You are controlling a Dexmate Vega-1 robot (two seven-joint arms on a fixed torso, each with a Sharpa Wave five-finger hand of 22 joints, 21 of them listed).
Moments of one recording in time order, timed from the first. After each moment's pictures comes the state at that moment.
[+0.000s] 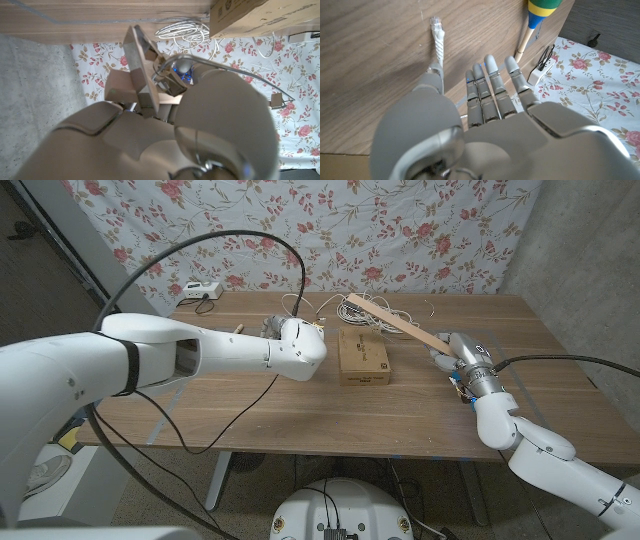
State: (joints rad) left arm -0.16 0.40 1.82 -1.47 0.51 1.39 -0.51; left_hand 0.86 0.07 0.32 -0.14 0.18 0.65 0.08 0.20 0.20 0.54 -0.02 0.60 0.45 0.52 -0.04 0.75 0.54 0.25 0.11 0.92 0.28; right arm -1.31 -0.92 -0.32 -2.05 -0.34 -0.31 -0.55; right_hand 1.03 0.06 0.44 0.14 0.28 0.86 -0.03 0.34 0.48 1.06 -0.11 1.08 1.14 1.03 -0.17 1.33 1.23 0.51 -0.05 1.20 0.32
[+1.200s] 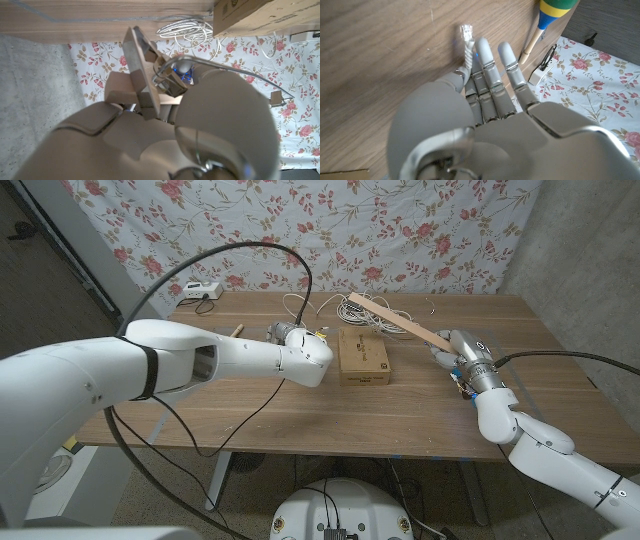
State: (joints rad) left arm -0.09 0.34 1.79 -1.36 0.37 1.40 -0.25; left_hand 1.07 0.19 0.58 -0.02 0.22 0.89 0.07 0.26 0.29 0.80 -0.02 0.80 0.53 0.97 -0.13 0.87 0.56 0.53 0.02 1.31 0.31; right arm -1.26 -0.91 -0.32 -2.00 -0.34 -0.27 -0.52; right_hand 1.02 0.05 0.45 0.14 0.28 0.87 -0.03 0.34 0.48 1.07 -0.11 1.08 1.13 1.01 -0.16 1.36 1.23 0.49 -0.05 1.25 0.26
